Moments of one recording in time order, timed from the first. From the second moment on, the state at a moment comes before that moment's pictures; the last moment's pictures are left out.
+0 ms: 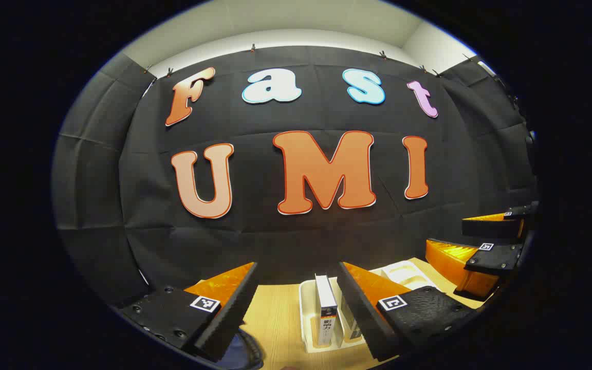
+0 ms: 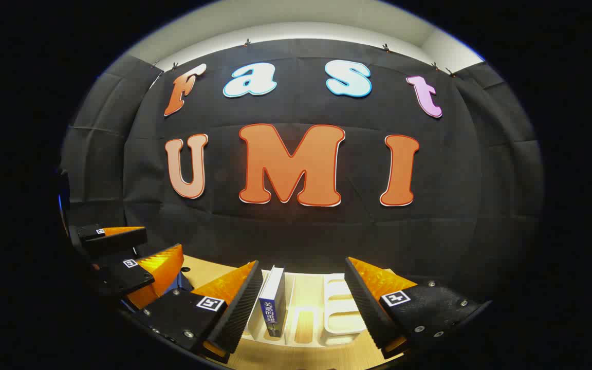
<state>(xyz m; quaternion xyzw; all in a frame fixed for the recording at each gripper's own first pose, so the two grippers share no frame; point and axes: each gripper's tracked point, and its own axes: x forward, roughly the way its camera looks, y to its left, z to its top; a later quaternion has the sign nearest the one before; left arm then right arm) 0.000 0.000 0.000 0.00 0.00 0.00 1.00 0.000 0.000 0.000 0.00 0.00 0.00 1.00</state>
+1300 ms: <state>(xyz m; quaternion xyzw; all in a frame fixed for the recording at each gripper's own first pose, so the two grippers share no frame) -0.012 0.004 -0.010 0.01 0.01 0.00 1.00 -0.004 0.007 -0.015 0.00 0.02 0.00 1.00</state>
